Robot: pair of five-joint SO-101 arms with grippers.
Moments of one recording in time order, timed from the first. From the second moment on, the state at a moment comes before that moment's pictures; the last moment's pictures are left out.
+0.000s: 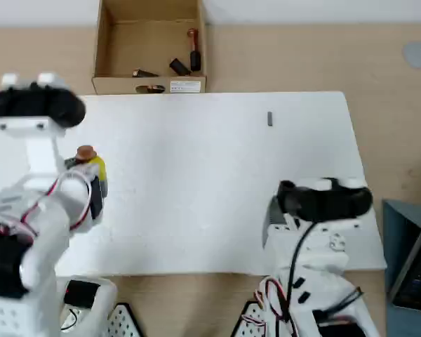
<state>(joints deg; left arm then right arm) 3.4 -58.4 15.2 90.9 -2.2 -10.1 -103.7 55.4 87.1 -16.9</state>
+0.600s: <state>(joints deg) 3.4 -103.5 59.2 63.4 7.3 -28.9 -103.7 67.2 70.6 -14.0</state>
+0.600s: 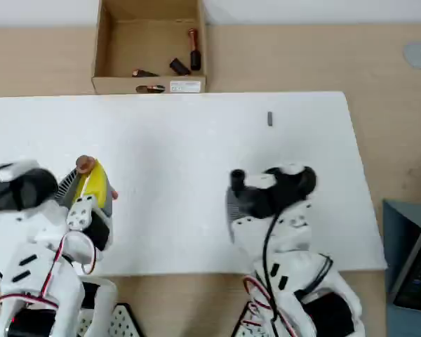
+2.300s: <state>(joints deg) 24.8 -104.4 63.3 61.8 22.6 -52.3 -103.6 81.3 52.1 0.2</state>
